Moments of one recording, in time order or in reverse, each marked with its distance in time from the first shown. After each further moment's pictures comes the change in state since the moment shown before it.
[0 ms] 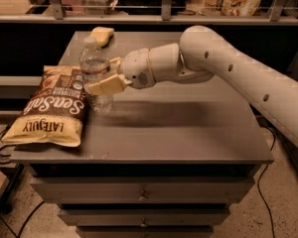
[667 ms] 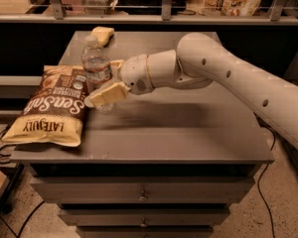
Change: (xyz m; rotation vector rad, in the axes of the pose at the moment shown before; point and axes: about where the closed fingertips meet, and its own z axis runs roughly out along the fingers) arm 0.017 -0.002 0.007 0.043 0.031 -0.025
